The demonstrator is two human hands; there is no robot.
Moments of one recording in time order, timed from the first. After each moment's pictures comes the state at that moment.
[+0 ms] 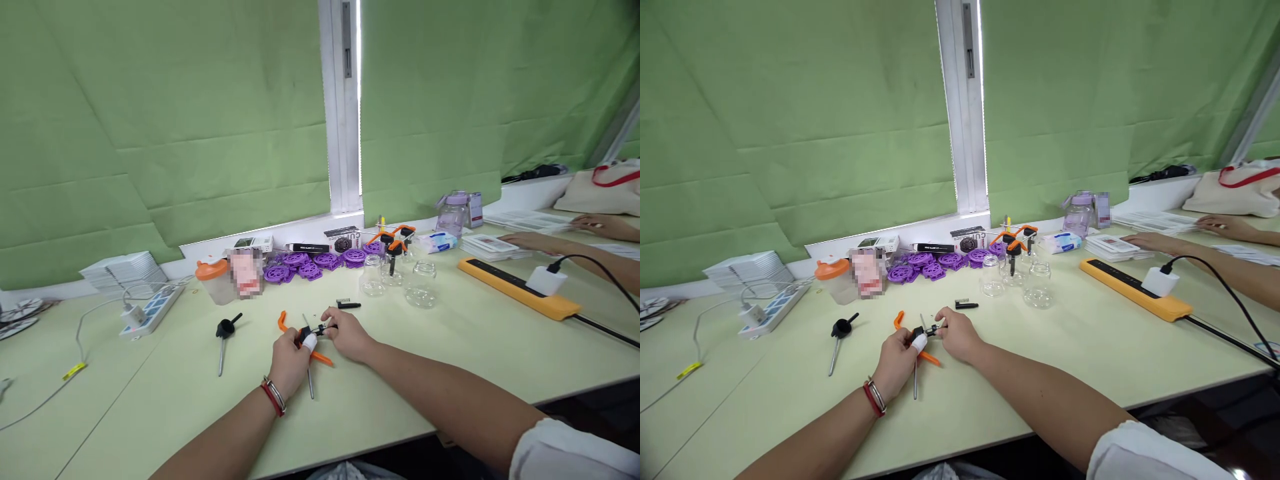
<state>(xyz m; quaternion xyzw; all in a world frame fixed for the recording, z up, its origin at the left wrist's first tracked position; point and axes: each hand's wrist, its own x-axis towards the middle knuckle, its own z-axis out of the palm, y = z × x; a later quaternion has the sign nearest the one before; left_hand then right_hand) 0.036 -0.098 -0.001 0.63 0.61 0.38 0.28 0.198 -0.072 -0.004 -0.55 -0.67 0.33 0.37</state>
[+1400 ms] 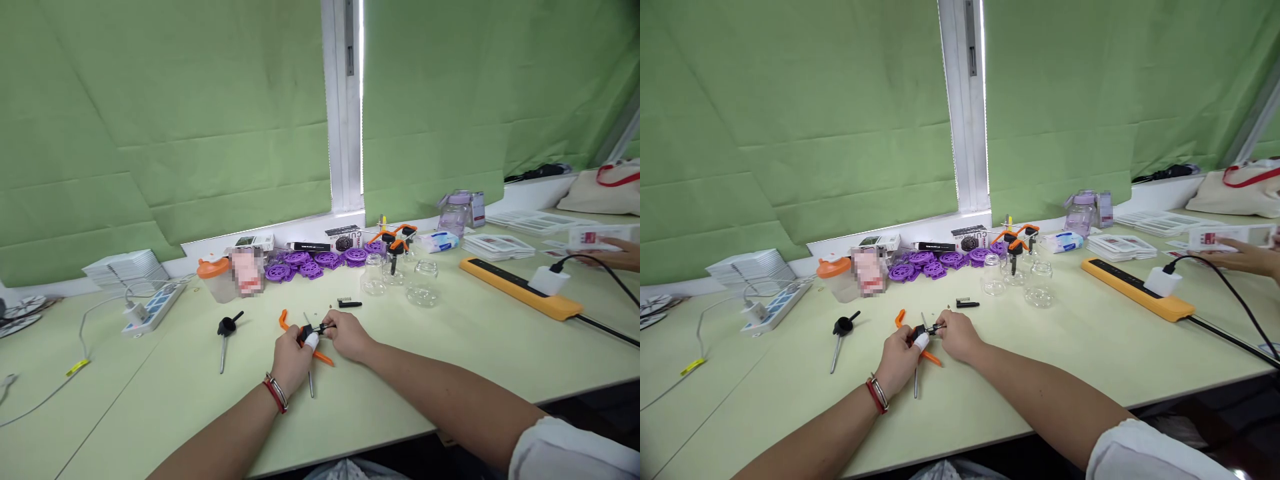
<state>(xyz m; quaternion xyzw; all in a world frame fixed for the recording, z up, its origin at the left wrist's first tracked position) 0.036 -0.097 -0.001 0.65 0.60 0.38 0.26 0.195 -0.070 -0.008 -0.56 -0.70 0.29 0.34</state>
